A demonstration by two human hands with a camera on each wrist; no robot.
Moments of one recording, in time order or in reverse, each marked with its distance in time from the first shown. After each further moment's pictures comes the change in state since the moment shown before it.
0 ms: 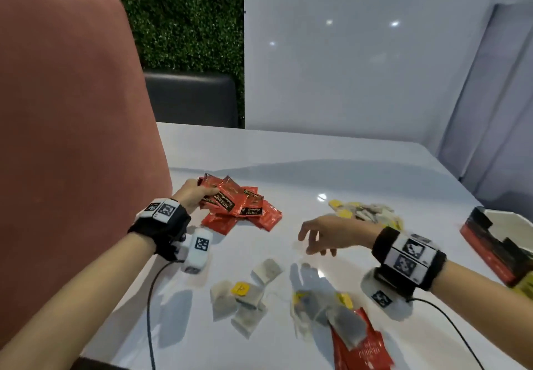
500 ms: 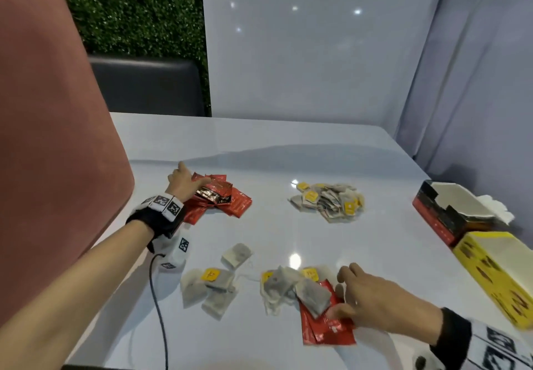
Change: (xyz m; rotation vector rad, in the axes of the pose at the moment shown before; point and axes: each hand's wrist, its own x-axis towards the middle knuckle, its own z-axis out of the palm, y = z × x) left_hand 0.006 -0.002 0.055 0.695 0.119 0.121; right_hand -0.135 0.033 0.097 -0.117 0.093 0.303
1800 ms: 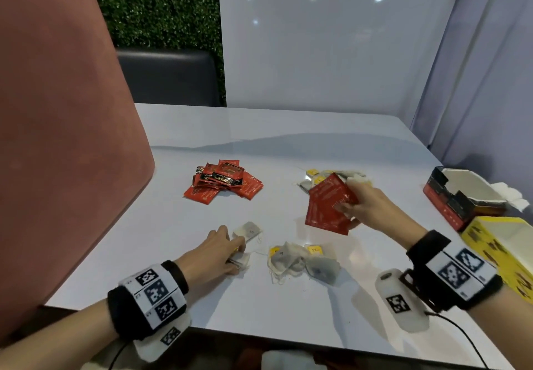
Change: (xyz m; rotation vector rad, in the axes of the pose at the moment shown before) left_hand -0.189 -0.019 0.029 0.528 -0.462 0.449; right_hand 0.034 0.003 -0.066 0.567 0.444 -0.144
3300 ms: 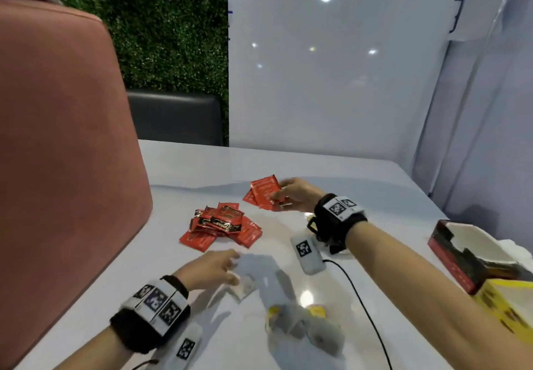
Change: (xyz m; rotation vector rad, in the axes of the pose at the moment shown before) left_hand 0.050 -0.019 -0.050 -0.395 -0.047 -0.082; right_hand 0.164 -0.071 0.028 0.633 -0.282 0.159
